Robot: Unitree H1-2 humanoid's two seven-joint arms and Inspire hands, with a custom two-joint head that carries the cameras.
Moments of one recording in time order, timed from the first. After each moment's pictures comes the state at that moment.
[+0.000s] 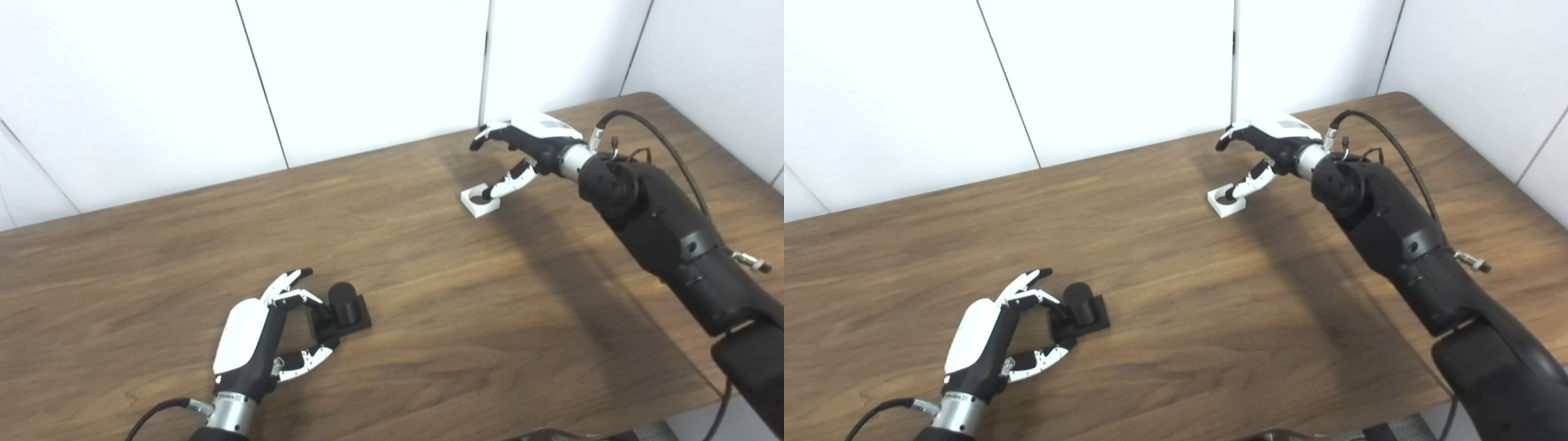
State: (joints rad) left arm -0.06 0.18 -0.30 -0.05 0.67 -0.09 0.02; right arm -0.61 -0.62 0.24 0.28 -0.59 0.11 0.39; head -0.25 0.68
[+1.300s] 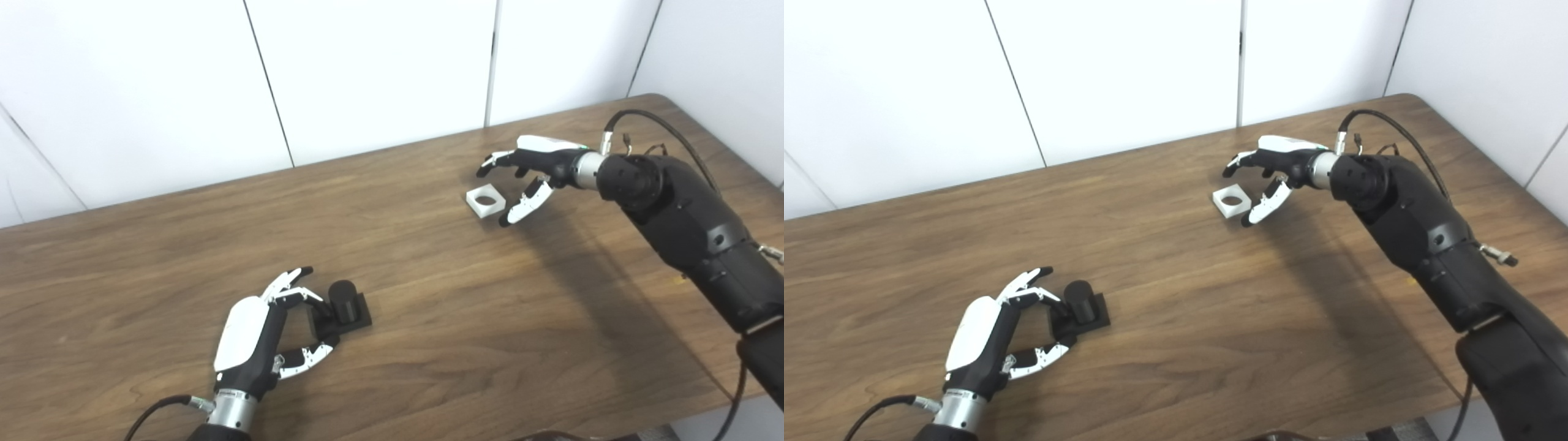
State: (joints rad) left arm -0.05 0.18 -0.29 -0.05 0.67 -0.09 0.02; right arm -0.61 -0.65 0.26 0.28 -0.51 0.10 0.58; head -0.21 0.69
